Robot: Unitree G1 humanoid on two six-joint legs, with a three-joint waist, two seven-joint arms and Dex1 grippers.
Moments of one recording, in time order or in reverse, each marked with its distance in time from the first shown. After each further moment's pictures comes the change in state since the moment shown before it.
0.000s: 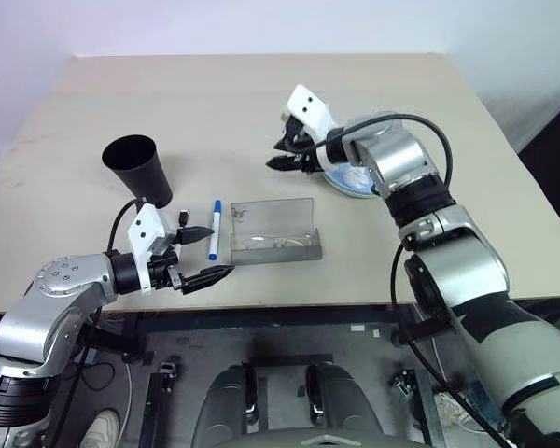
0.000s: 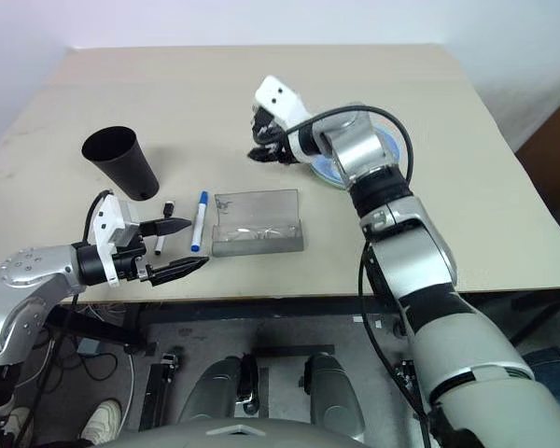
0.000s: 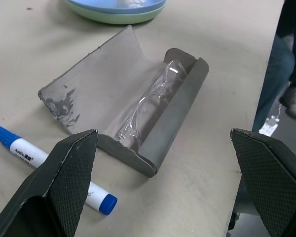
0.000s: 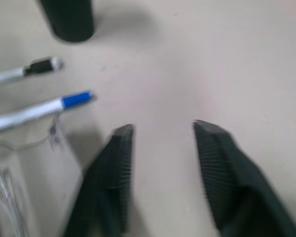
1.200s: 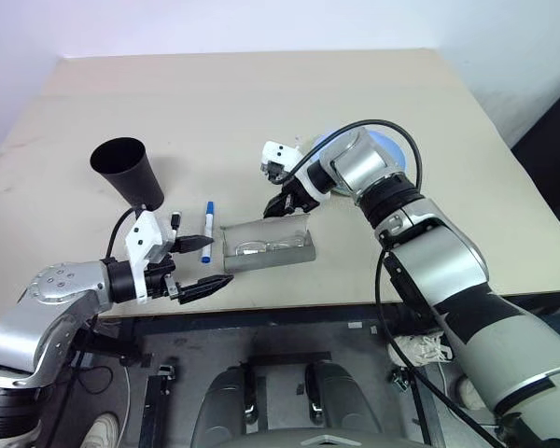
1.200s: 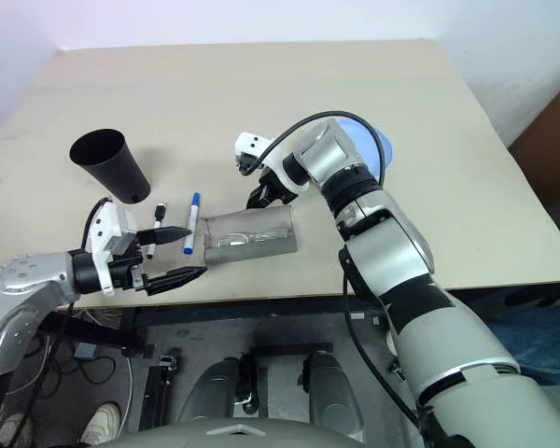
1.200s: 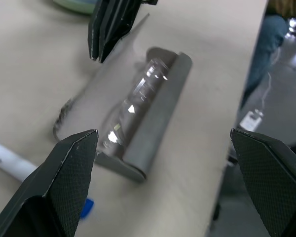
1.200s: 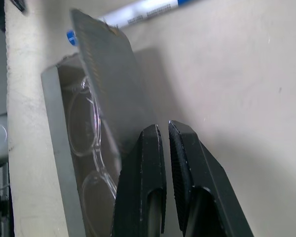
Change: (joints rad) left arm 0.076 0.066 0.066 -0.065 -0.084 0.063 -0.033; right arm 0.019 0.062 0.136 0.054 -0.166 0.161 0.433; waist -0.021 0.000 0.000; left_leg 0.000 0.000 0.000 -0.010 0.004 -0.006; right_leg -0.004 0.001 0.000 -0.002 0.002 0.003
